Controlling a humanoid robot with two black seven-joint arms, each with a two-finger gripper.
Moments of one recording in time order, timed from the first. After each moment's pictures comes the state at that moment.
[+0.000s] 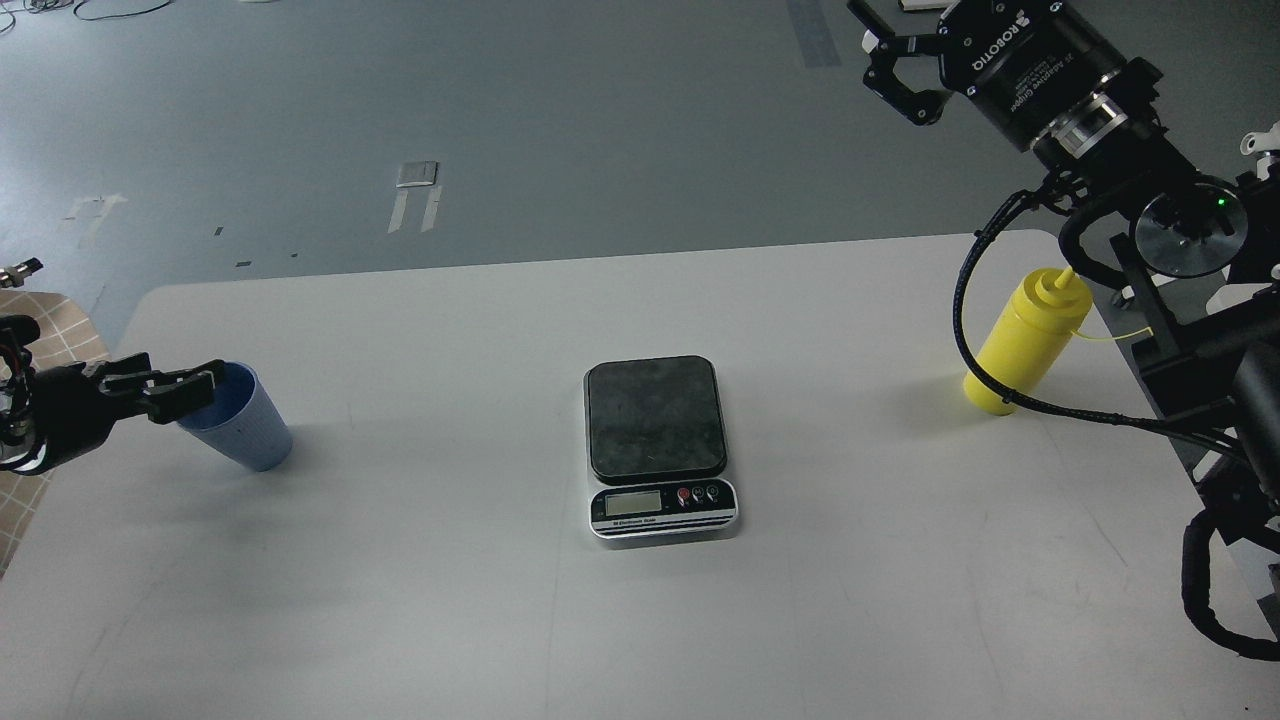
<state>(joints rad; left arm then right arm) -0.72 1.01 -0.24 -0.96 1.54 -0.03 -0.36 0.76 -0.24 1.33 1.04 -0.20 0.49 -0.19</state>
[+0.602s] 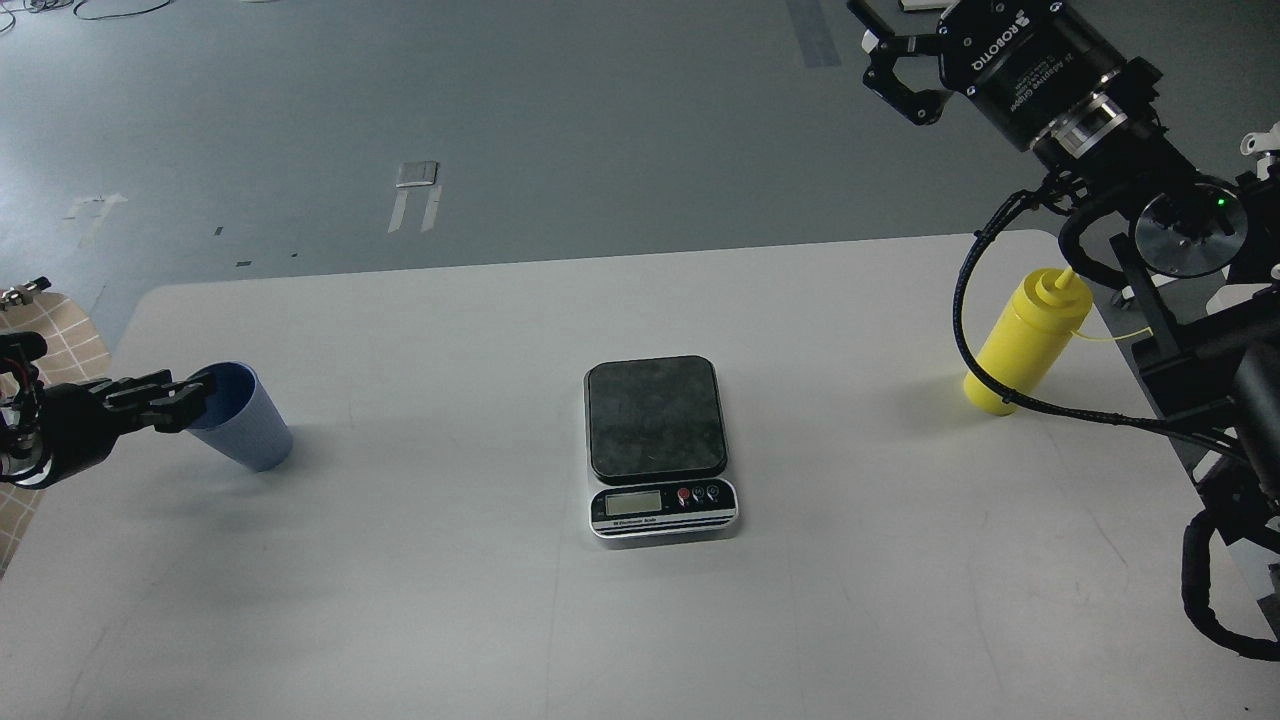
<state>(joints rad) -0.70 0.97 -0.24 -0.89 1.54 -0.04 -0.38 0.76 -0.24 1.33 1.04 -0.20 0.49 -0.19</state>
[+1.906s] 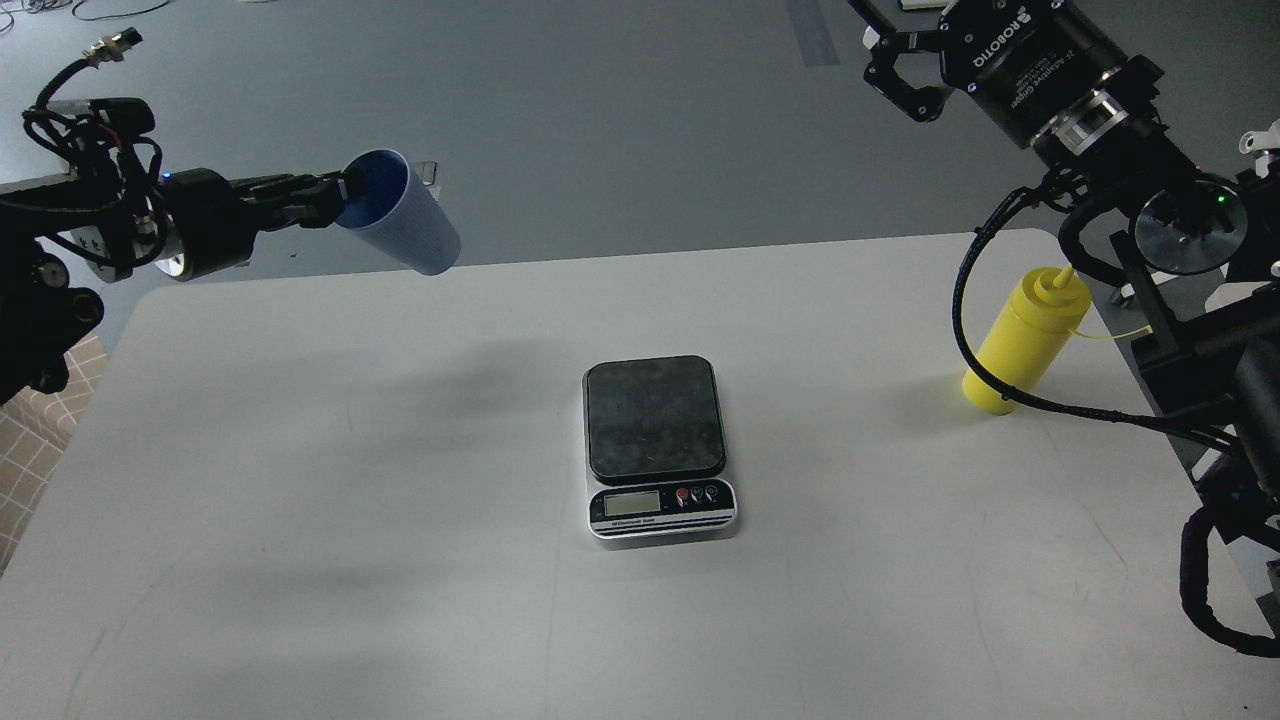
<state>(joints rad) -1.10 0.75 -0.25 -0.93 1.47 -0.21 -0.49 0.76 -0.23 1.33 1.03 -0.21 0.49 -0.19</state>
